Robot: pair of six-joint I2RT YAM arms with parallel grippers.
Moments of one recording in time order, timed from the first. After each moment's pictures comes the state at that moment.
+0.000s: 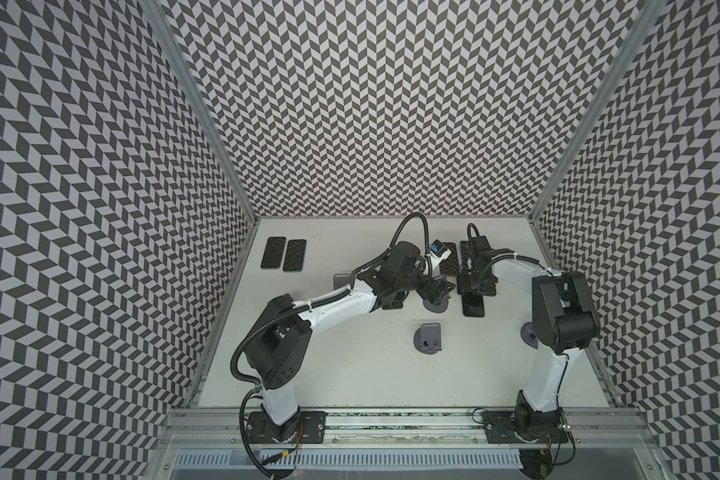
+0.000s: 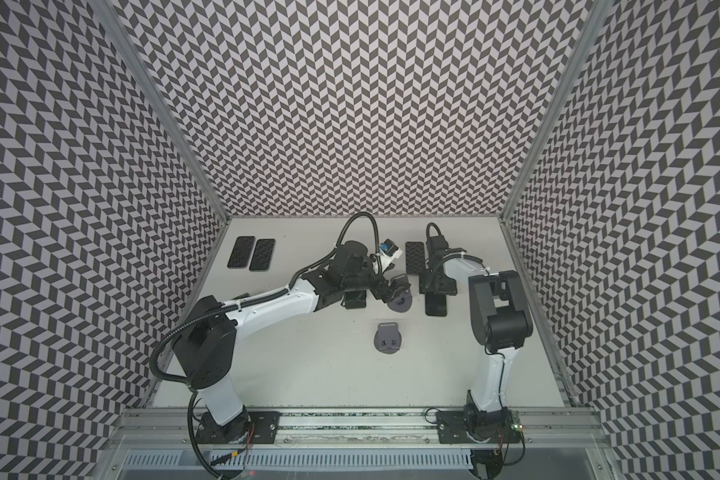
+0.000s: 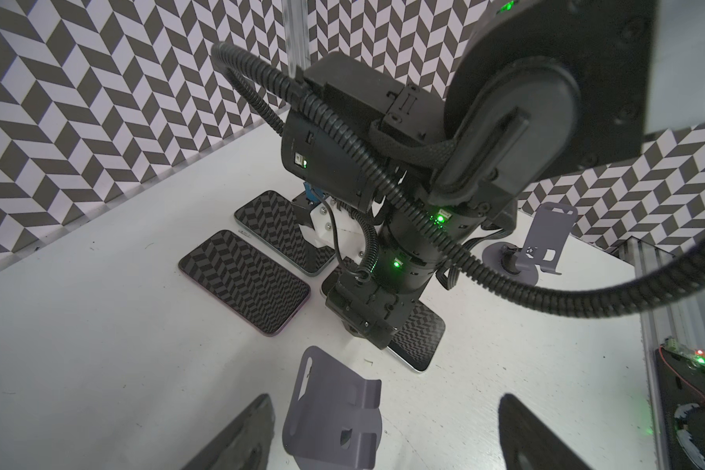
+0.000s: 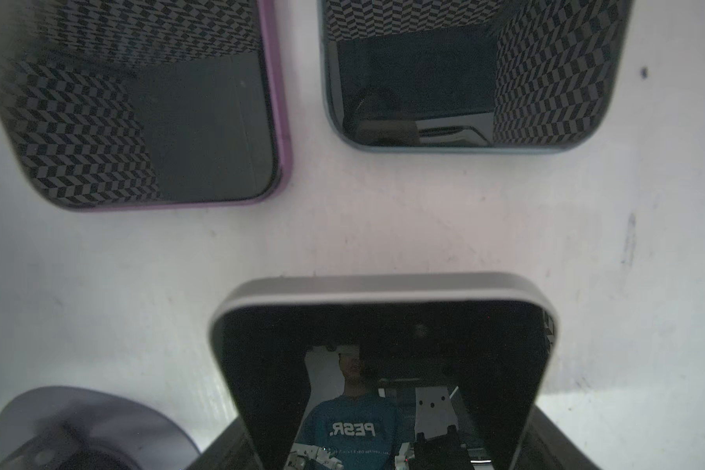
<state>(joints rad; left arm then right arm) -0.82 1.78 1.31 0.02 0.32 0.01 0.16 1.93 1.28 -0.69 0.05 0.25</state>
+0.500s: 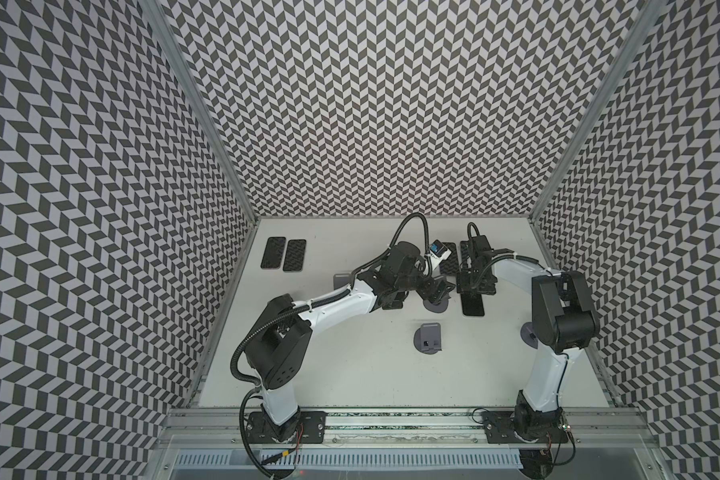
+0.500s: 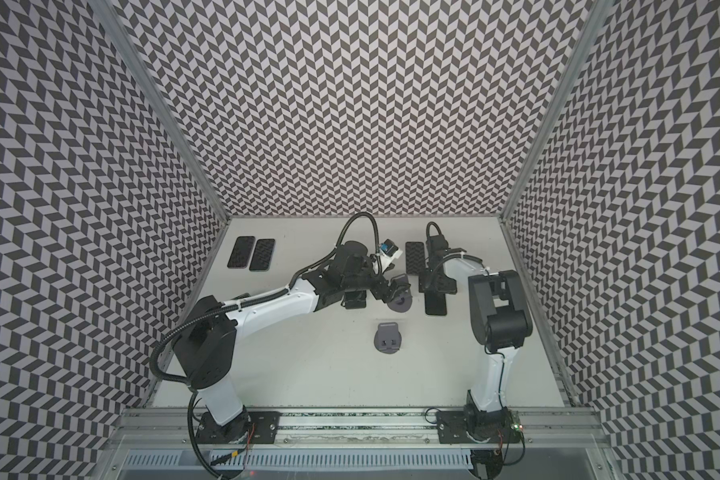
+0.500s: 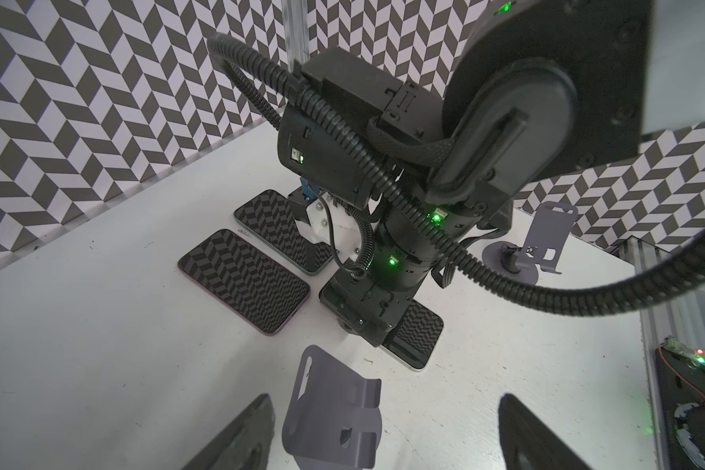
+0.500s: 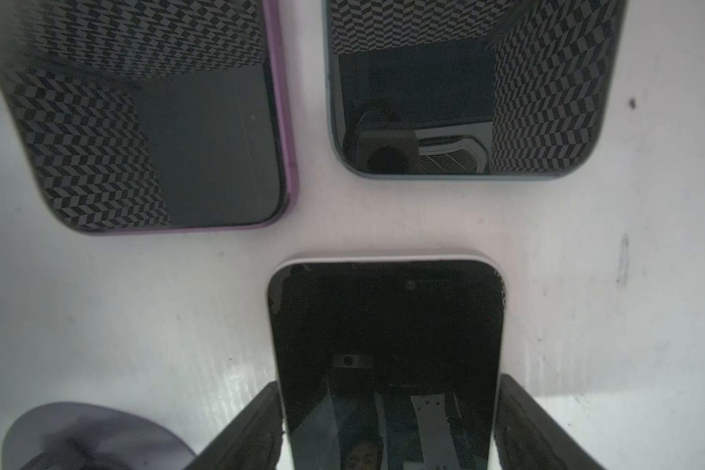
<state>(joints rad) -0.82 1.78 1.31 0.02 0.32 0.01 0.16 1.94 1.28 -0.67 0.05 0.25</state>
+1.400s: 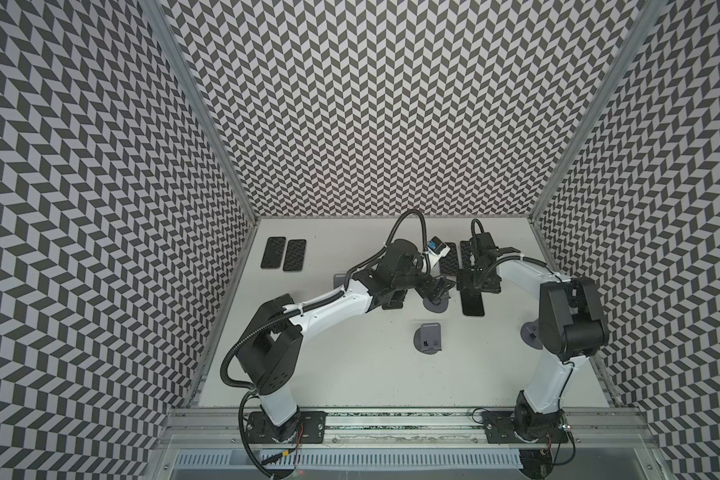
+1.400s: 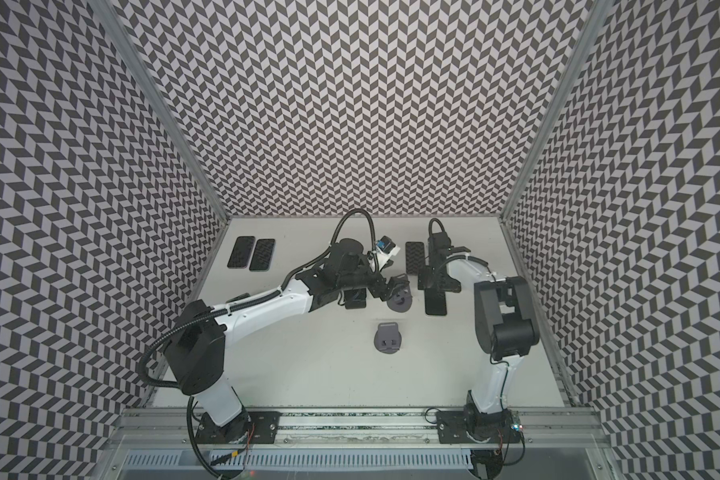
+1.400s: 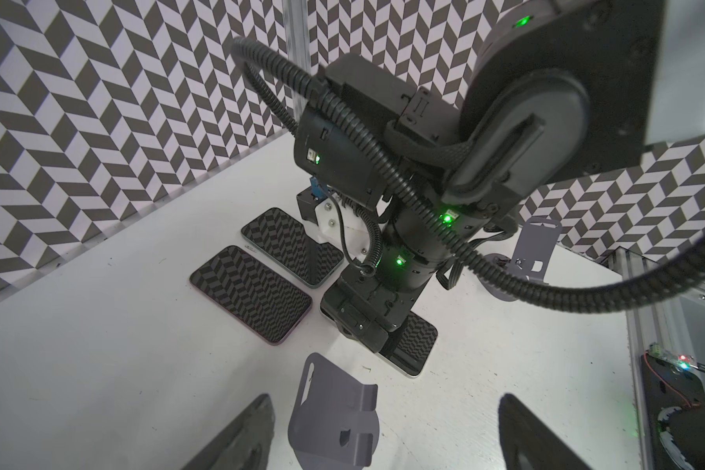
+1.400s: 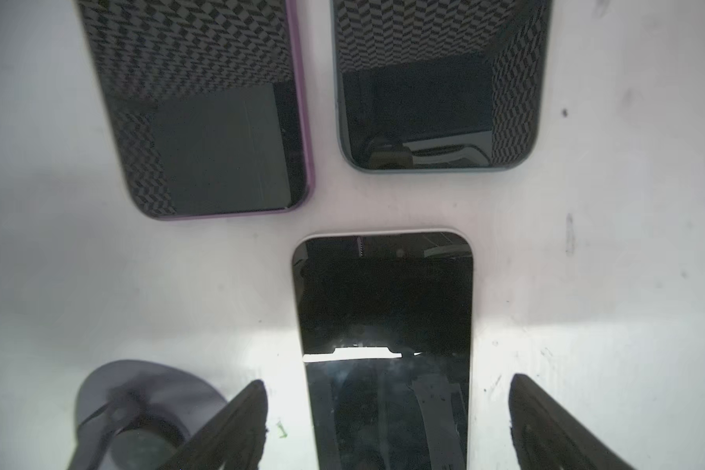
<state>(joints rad) -0.82 1.72 1.31 0.01 0.32 0.01 0.16 1.83 1.27 -0.70 0.06 0.28</state>
